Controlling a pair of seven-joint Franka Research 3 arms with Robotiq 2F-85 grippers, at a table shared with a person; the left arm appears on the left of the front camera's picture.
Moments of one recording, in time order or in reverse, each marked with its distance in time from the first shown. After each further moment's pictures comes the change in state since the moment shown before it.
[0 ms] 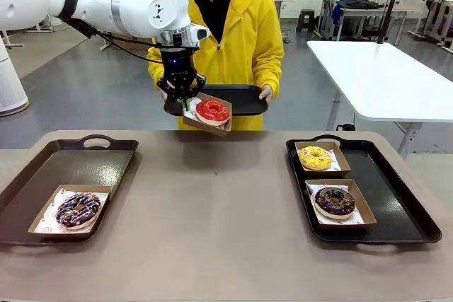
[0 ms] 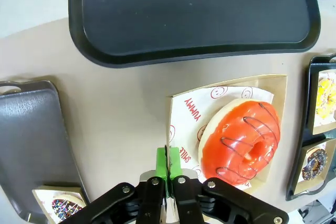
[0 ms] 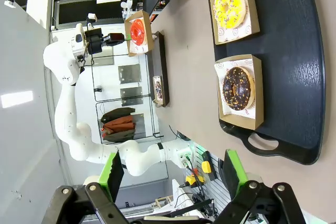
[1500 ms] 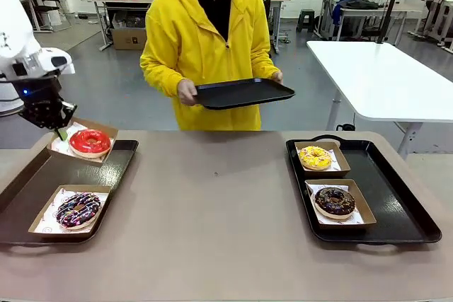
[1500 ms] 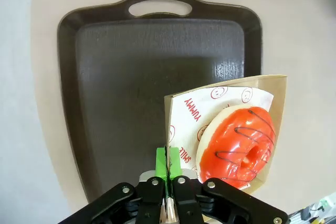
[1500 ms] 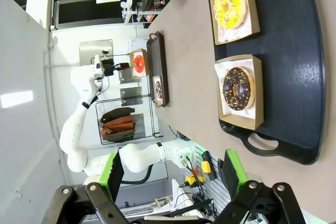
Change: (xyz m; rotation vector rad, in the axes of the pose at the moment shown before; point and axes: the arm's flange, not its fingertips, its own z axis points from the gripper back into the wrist) left arm -0.094 0.312 -0.025 0.021 0.019 0.046; right arm 0.000 0.001 0.000 -0.001 0.000 0.001
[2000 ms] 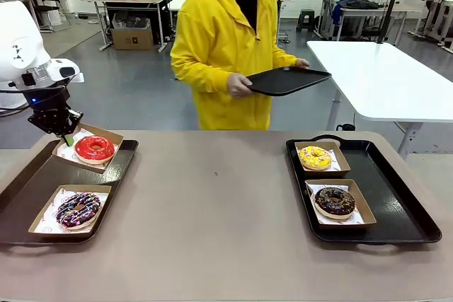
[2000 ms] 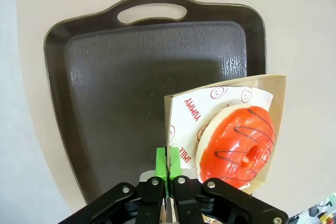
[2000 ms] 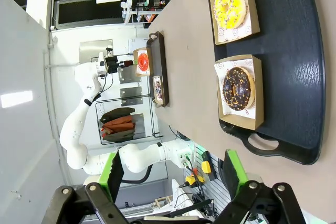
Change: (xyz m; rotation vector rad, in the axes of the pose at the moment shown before) left arm 0.010 -0.002 -0.018 -0.002 0.006 -0.052; right arm 0.000 0.000 0.000 0.000 0.000 0.000
